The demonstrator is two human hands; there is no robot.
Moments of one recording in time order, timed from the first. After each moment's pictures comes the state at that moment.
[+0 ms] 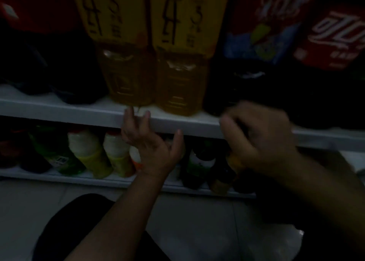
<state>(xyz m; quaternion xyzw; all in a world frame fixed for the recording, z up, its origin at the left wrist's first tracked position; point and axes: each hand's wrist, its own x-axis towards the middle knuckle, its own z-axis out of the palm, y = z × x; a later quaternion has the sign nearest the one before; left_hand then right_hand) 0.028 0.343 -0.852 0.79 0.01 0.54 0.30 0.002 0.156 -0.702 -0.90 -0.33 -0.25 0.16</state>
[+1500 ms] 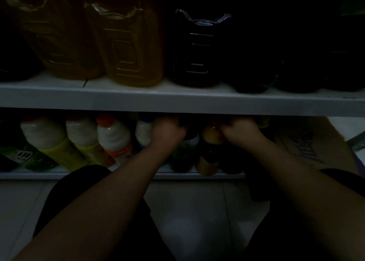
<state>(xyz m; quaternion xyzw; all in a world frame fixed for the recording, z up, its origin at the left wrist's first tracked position) 0.077 0.259 -0.899 0.96 -0.03 0.13 0.25 0.074 0.064 -0.865 -0.96 -0.03 -0.02 0.29</state>
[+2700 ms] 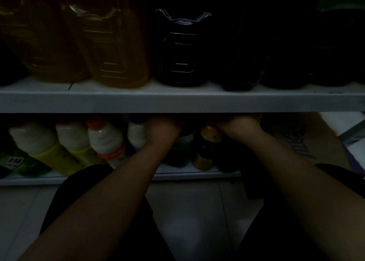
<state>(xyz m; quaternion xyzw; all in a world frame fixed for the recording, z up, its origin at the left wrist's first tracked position) 0.091 0.244 -0.903 0.97 -0.02 0.13 0.20 0.082 0.044 -0.866 -0.95 0.02 -0.02 0.31</state>
